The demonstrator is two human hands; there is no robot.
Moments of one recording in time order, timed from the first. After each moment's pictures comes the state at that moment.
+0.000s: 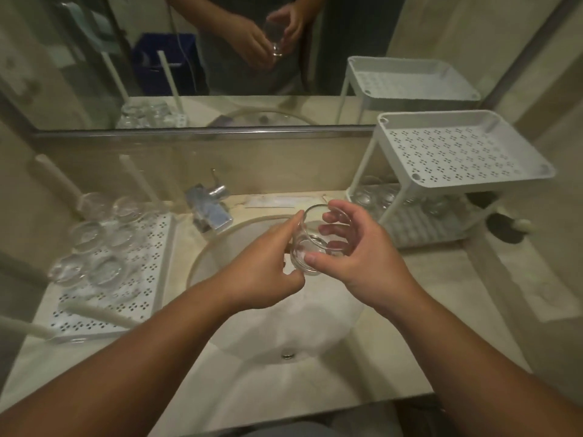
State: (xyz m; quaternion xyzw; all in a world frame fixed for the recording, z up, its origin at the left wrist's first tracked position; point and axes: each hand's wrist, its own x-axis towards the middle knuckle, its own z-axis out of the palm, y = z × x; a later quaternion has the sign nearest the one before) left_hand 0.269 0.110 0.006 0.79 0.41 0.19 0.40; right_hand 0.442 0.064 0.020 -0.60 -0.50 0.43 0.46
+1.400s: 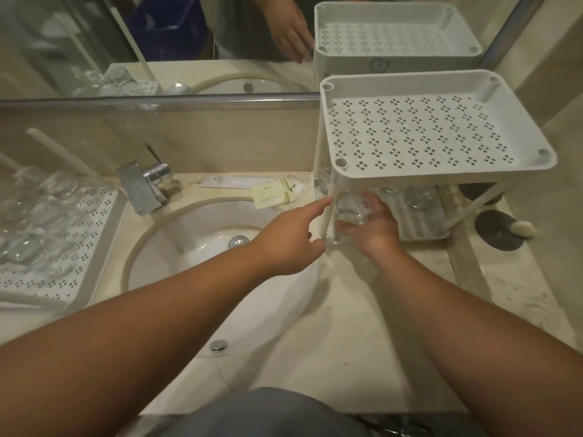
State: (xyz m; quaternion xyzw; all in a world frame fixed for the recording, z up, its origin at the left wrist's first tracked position) left_hand 0.477 0.142 -0.043 0.76 0.52 0.08 0.38; right_hand 0.674 0.166 -0.142 -0.77 -0.47 0.31 0.30
